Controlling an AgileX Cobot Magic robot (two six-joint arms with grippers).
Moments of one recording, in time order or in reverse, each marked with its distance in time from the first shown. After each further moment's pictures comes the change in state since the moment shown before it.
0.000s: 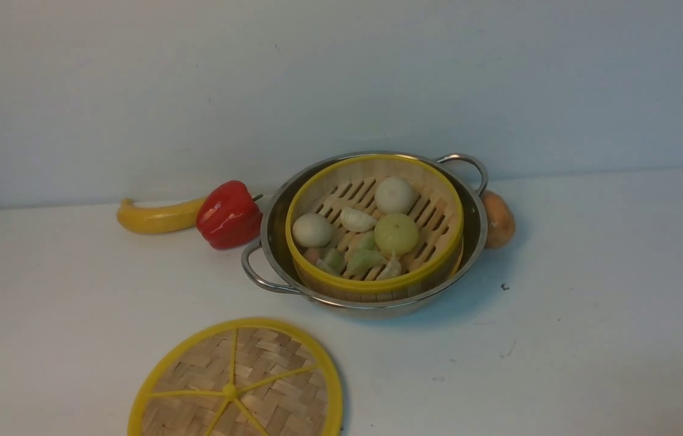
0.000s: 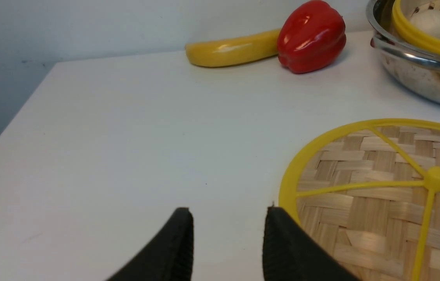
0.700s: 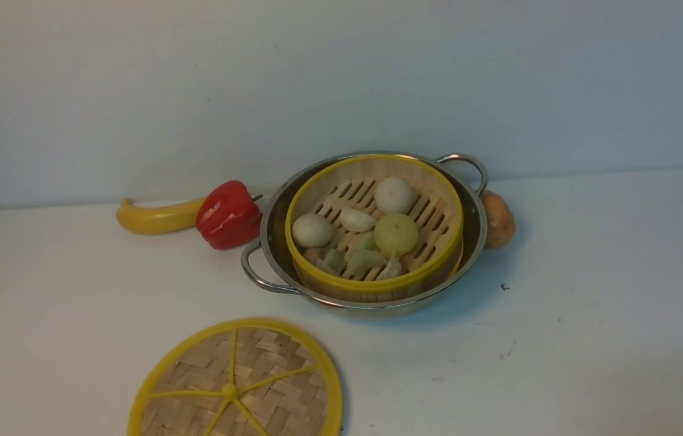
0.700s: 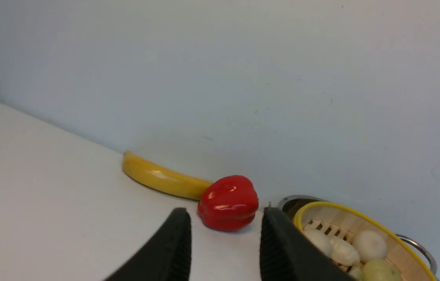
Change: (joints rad) right arm 0.000 0.000 0.000 0.000 -0.001 0.000; left arm 0.000 0.006 -0.033 -0.392 -0.292 -0.167
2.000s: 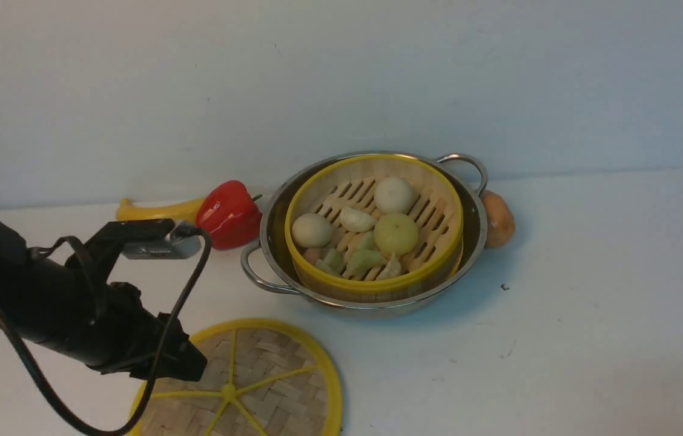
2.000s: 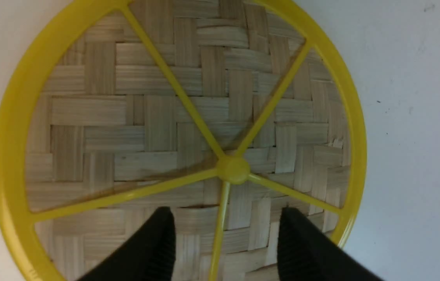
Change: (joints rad) right arm 0.000 0.000 0.000 0.000 0.000 0.000; left arm -0.023 1.545 -0.875 -0.225 0.834 0.820
